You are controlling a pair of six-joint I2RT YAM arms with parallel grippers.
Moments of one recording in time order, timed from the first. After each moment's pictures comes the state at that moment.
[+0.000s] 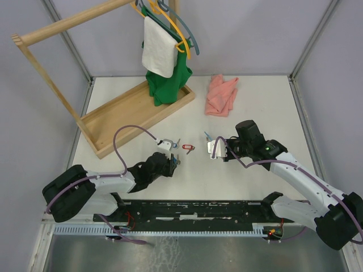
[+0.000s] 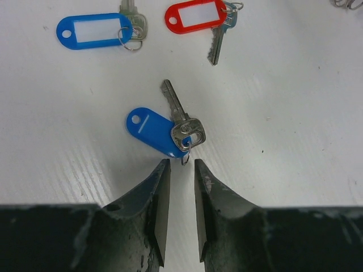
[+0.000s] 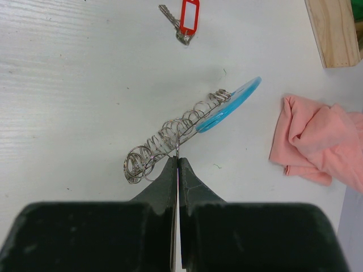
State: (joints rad) left arm -0.90 1.26 0.30 0.33 -0.26 -0.46; right arm 0.57 1.05 0.79 -0.56 -0.36 -1.07
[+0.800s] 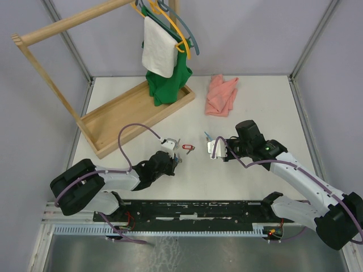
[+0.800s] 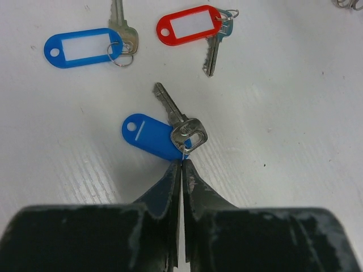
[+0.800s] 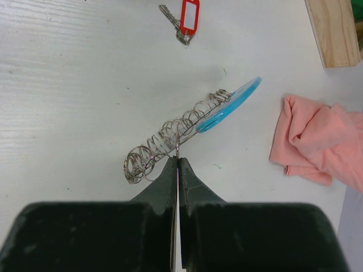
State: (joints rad) left arm -0.90 1.37 0.33 0.43 -0.25 -0.41; right arm 0.57 1.05 0.79 -0.56 -0.36 -1.07
